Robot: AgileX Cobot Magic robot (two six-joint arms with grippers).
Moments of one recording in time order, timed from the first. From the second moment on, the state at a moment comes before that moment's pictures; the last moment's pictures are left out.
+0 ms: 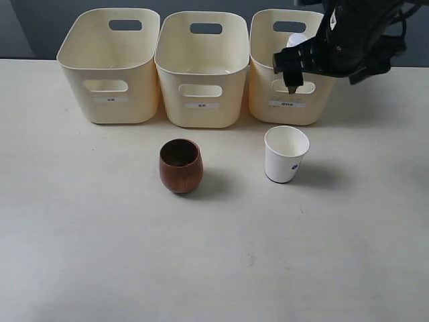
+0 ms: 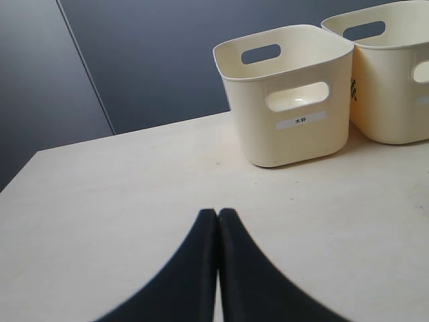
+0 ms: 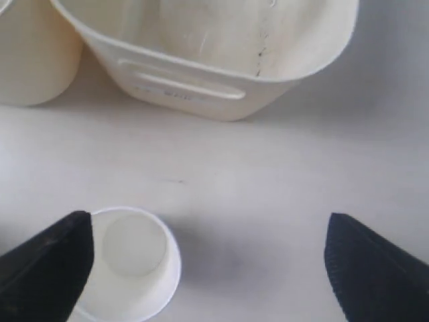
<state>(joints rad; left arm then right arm) -0.04 0.00 0.00 0.07 0.23 0.12 0.41 1.74 -1.40 -0.29 0.89 0.40</state>
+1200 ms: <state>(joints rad) -0.04 0.00 0.00 0.07 0.23 0.12 0.41 1.83 -1.22 -0.11 0.77 0.22</state>
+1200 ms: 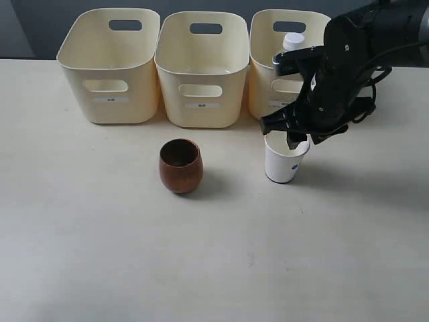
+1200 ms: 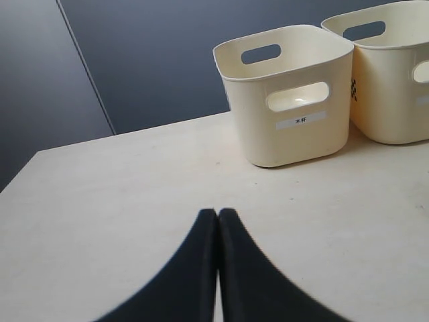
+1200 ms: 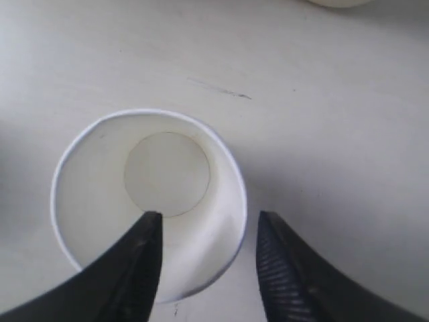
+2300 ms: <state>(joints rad) -0.04 0.00 0.00 0.07 0.23 0.12 0.41 1.90 -1.22 -0.13 0.68 0.26</state>
